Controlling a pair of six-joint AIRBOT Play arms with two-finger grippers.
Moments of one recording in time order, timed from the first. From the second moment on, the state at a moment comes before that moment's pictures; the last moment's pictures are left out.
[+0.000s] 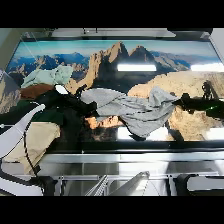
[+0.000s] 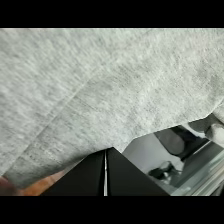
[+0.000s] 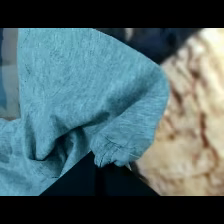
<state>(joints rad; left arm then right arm) -0.22 -1.72 1.14 0.76 -1.09 -1.32 -0.48 -1.58 0.93 -0.51 0.96 0.93</state>
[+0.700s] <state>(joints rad) -0.20 -1.61 1.09 0.92 -1.25 -1.43 -0.48 -1.50 0.98 -0.50 1.06 0.93</state>
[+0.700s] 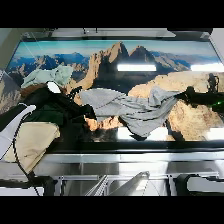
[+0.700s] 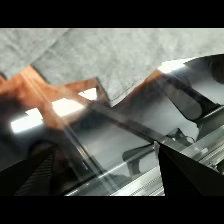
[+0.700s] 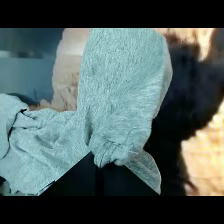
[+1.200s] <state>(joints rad) -0.20 -1.63 1.00 0.72 -1.05 -1.38 -0.48 -1.50 0.98 -0.50 1.07 0.93</state>
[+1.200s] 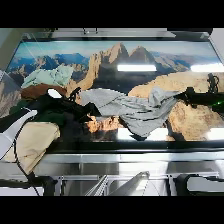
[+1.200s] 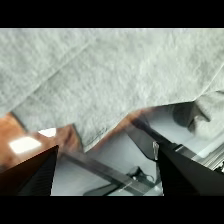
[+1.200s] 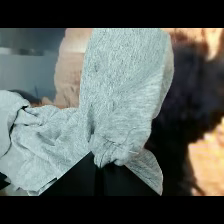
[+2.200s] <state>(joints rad) -0.17 -1.61 1.08 0.68 -1.15 -1.24 -0.48 -1.44 1.00 -0.50 1.20 0.92</state>
